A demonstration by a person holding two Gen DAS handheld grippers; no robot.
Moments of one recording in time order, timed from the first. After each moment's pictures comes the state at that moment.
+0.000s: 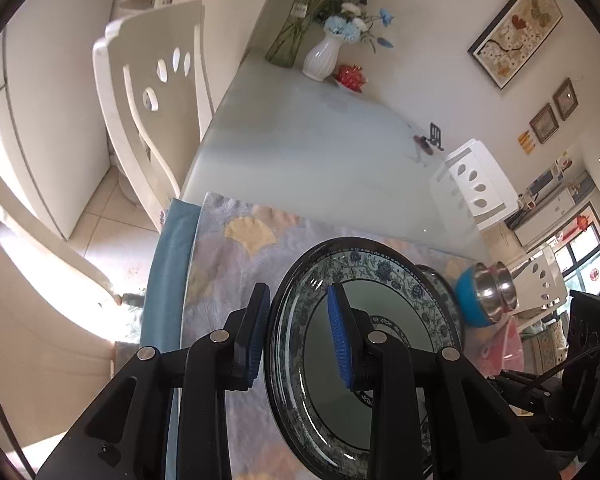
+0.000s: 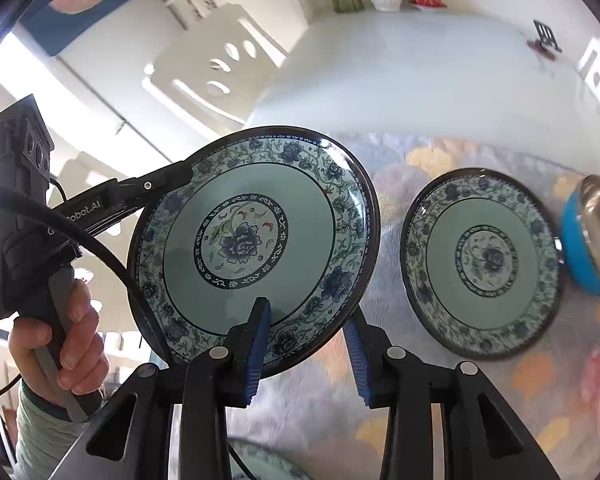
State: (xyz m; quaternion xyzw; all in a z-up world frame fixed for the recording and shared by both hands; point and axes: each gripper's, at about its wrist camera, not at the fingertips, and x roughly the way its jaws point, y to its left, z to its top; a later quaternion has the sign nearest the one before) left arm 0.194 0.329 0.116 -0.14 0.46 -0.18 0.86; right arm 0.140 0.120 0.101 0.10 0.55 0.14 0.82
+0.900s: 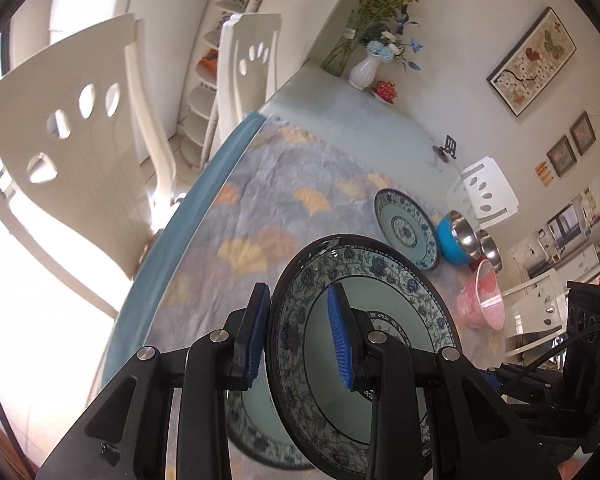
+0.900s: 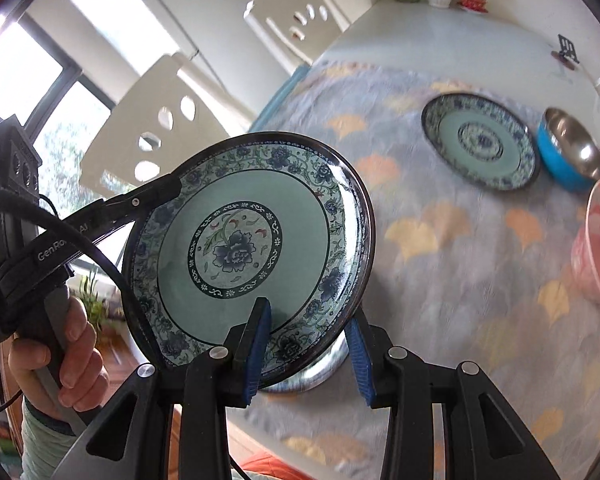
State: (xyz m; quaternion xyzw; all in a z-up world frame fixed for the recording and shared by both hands) left arm -0.048 0.330 0.122 -0.20 0.45 -0.07 0.87; right arm -0.059 0.112 0.111 0.03 0.57 0.23 0.79
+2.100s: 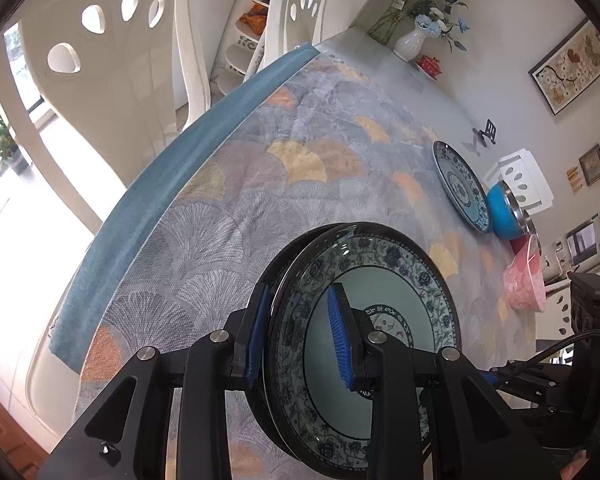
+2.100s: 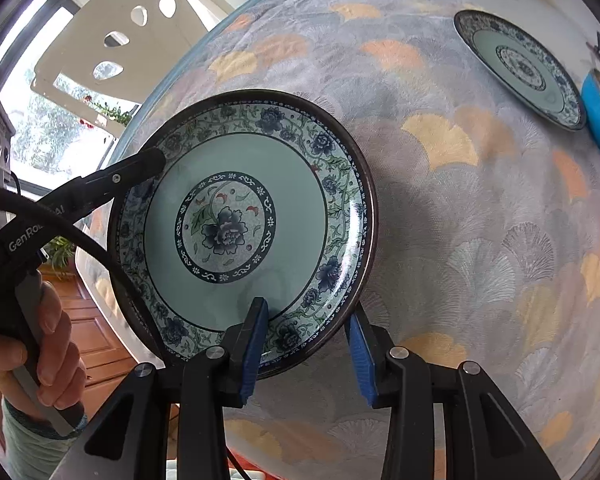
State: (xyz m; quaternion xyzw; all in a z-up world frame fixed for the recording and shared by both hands) left arm -0.072 0.331 0.032 -0.23 0.49 -0.02 0.84; right arm -0.064 0.127 0.013 -0.05 0.65 0.22 0.72
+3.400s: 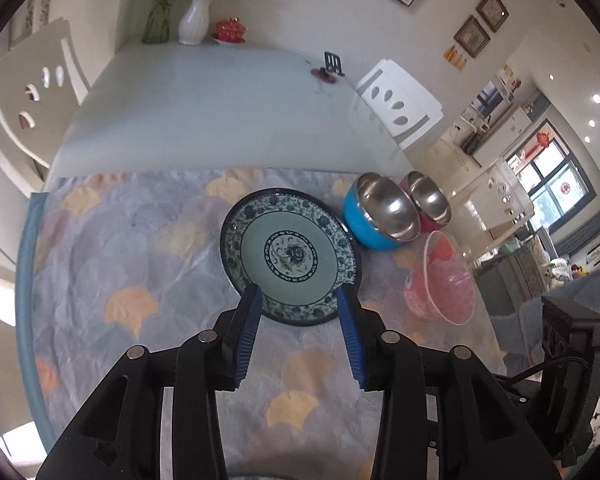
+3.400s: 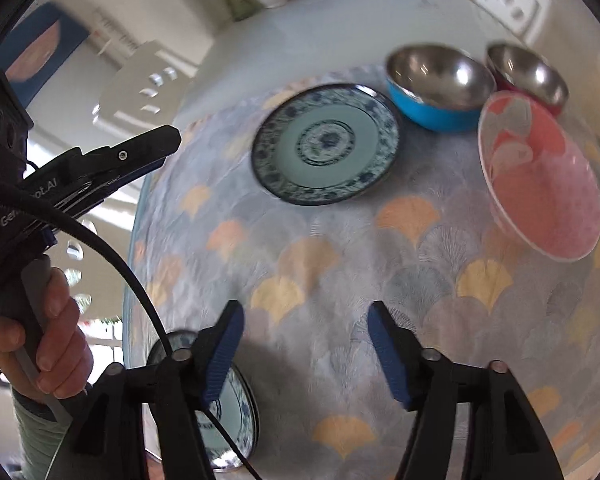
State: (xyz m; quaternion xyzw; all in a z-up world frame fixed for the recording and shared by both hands) left arm 0.140 0.168 0.128 -0.05 0.49 -0.31 0.81; right arm 0.008 -0.004 0.084 0.20 0.57 0.03 0.79
